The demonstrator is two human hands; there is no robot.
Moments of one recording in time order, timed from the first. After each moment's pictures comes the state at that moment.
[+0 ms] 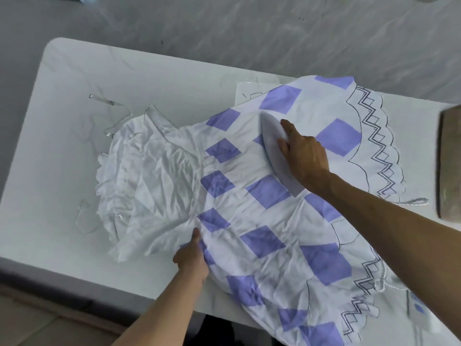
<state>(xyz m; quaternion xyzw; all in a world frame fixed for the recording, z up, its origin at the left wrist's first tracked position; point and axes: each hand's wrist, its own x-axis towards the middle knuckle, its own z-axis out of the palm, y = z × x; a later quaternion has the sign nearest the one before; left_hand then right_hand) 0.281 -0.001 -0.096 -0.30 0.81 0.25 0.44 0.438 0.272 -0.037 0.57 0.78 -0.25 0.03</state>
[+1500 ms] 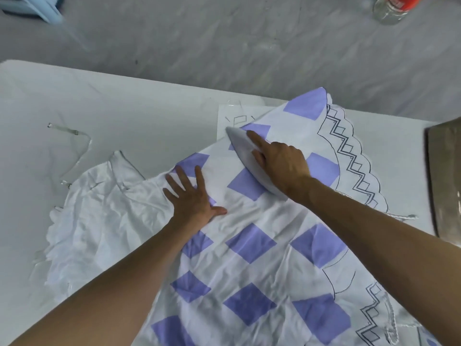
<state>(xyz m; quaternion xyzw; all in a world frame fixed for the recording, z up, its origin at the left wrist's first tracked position) 0.237 0.170 -0.142 0.51 0.81 -0.12 0.26 0.407 0.315 -0.073 0.51 0.84 -0.17 0.09</state>
